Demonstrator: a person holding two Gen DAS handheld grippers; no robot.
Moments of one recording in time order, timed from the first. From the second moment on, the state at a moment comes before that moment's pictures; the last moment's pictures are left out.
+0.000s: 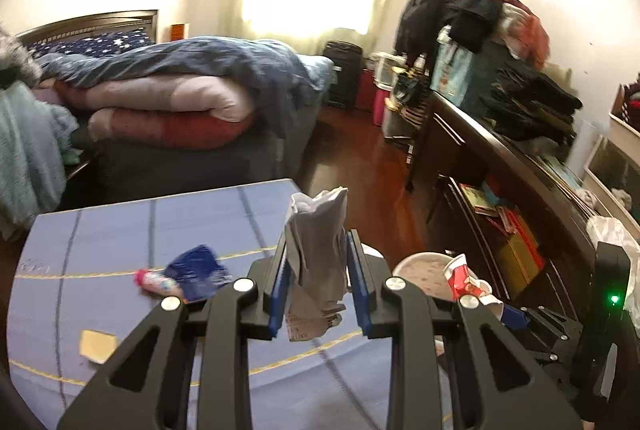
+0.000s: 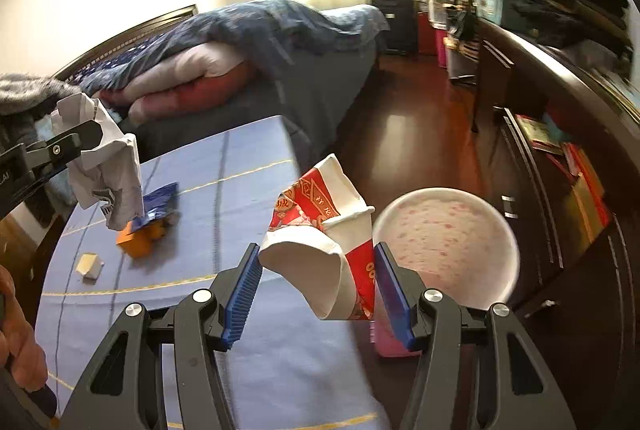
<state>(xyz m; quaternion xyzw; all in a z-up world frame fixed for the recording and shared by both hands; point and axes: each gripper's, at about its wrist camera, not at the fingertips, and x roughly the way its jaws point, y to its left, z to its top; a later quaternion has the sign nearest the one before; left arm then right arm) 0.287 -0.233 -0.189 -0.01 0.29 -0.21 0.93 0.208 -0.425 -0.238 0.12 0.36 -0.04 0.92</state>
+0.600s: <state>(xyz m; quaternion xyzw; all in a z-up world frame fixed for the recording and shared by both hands) 0.305 -0.397 -0.226 0.06 0.31 -0.32 0.89 0.196 -0.545 -0.280 0.17 0.37 -0.14 0.90</state>
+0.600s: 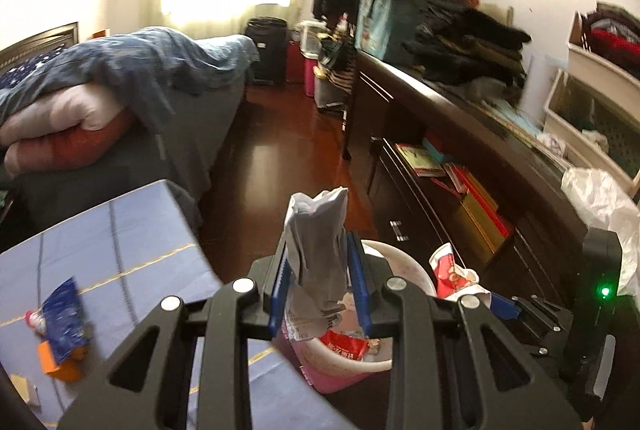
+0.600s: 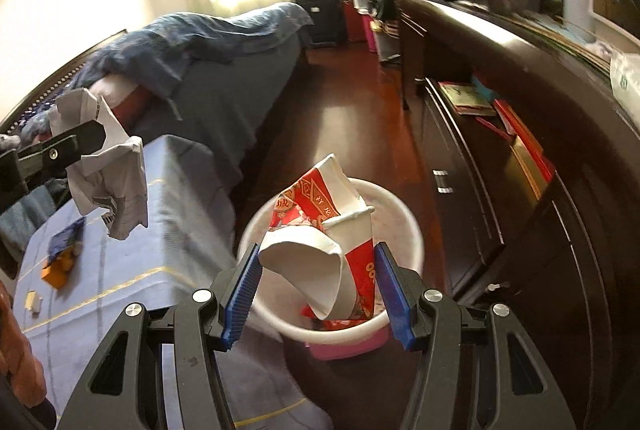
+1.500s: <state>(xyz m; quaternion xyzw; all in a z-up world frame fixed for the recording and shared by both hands) 0.364 -0.468 -0.317 0.04 0.40 -0.35 0.84 0.242 -0.590 -0.365 0.17 0.43 -0.18 0.87</state>
